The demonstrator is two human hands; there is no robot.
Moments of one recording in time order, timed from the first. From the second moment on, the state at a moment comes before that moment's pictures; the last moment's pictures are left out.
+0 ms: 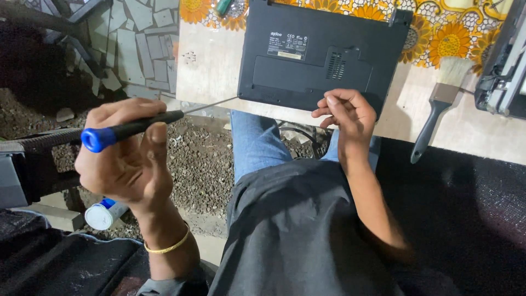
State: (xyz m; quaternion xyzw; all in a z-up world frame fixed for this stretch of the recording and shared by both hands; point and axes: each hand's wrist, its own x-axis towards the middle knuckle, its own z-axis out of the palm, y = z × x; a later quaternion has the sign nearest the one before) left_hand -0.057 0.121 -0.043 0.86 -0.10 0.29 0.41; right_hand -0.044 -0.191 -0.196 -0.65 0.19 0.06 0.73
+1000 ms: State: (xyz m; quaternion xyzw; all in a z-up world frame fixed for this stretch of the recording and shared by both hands) left_hand -0.040 0.104 -0.048 0.87 -0.20 0.16 0.43; right_hand 0.005 -0.141 -0.085 -0.68 -0.22 0.11 0.69
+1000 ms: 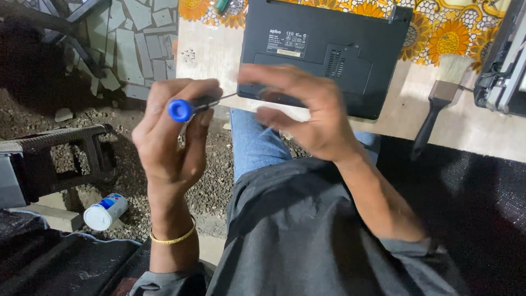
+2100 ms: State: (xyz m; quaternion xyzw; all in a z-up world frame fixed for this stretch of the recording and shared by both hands) left_hand -0.044 0.089 -0.110 0.83 -0.10 0.26 0.48; right_hand 0.068 -0.100 -0.042 -0.61 -0.51 0.07 0.60
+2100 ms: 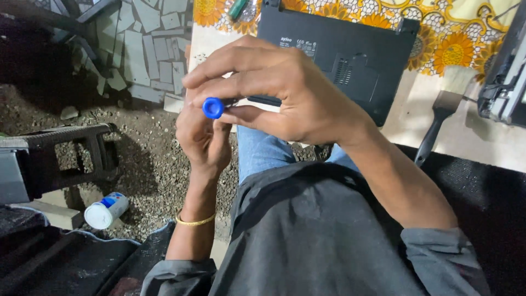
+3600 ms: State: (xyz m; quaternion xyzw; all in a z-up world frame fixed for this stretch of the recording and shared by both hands) left_hand -0.042 0.104 -0.083 0.89 -0.12 0.27 0.34; right_hand 0.046 -0.123 -0.097 -0.74 -0.30 0.07 0.59
